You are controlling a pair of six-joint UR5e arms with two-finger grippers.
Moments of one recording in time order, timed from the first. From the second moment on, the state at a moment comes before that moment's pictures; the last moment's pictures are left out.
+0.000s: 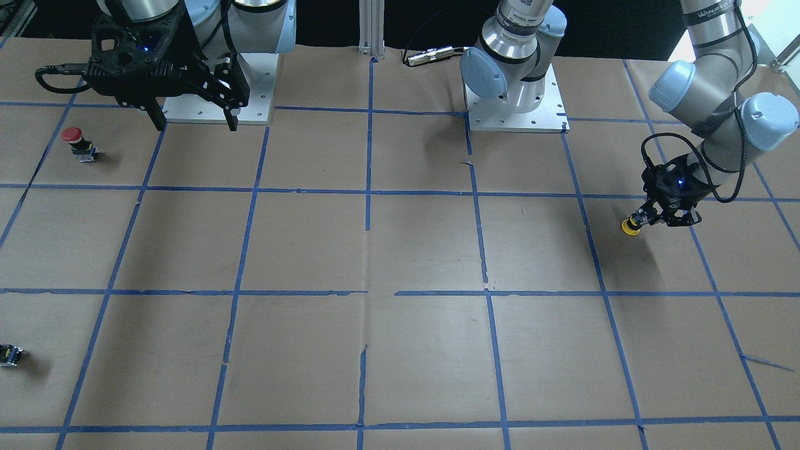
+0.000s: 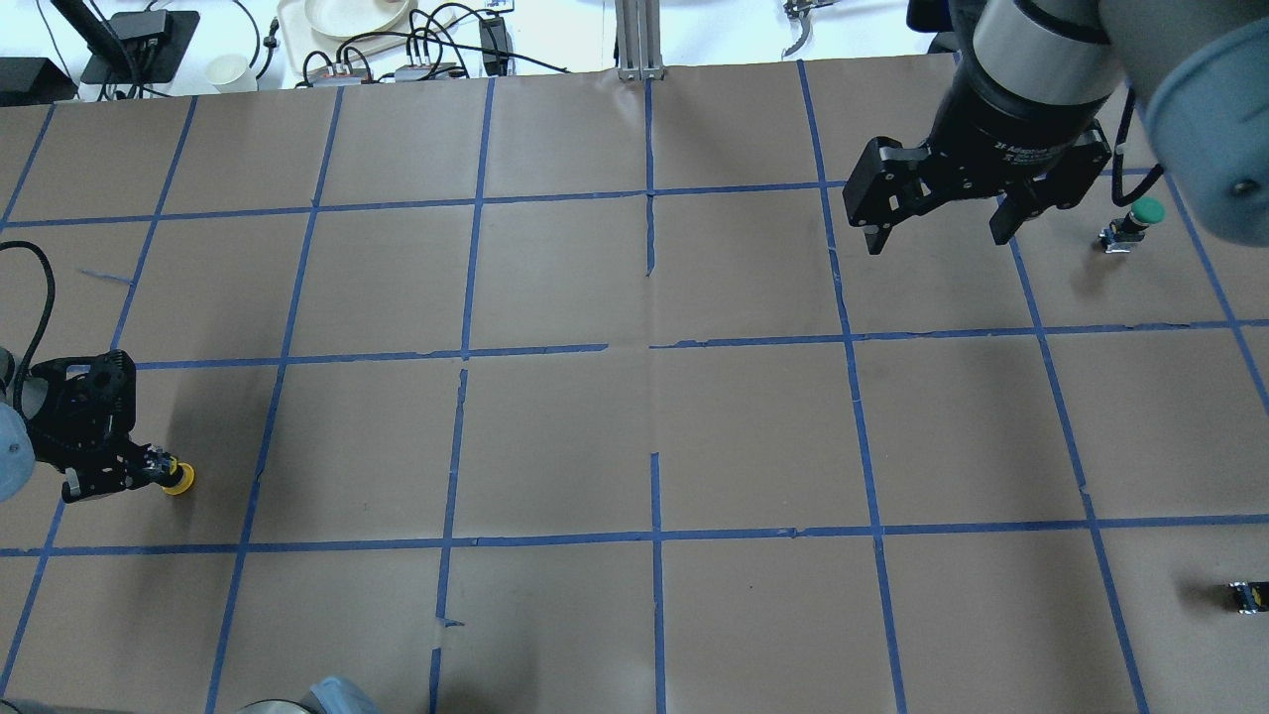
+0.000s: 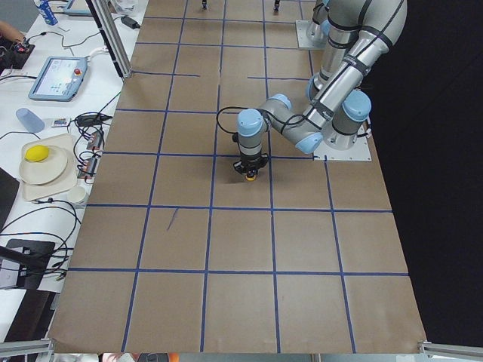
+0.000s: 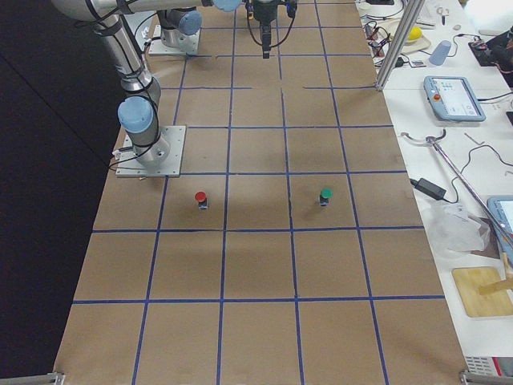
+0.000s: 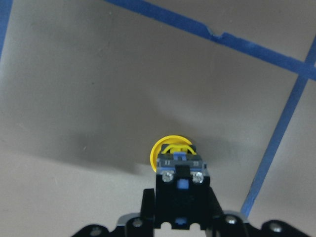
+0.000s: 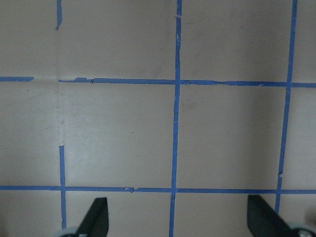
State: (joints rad) left arm -0.81 -1.71 -2.16 -0.90 1.63 1.99; right arm 1.62 -1.65 1.58 -1.54 -1.58 0.02
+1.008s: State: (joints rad) left arm -0.84 -1.51 -2.12 -1.55 1.16 1.72; right arm 1.62 -1.65 1.58 -1.54 -1.58 0.02
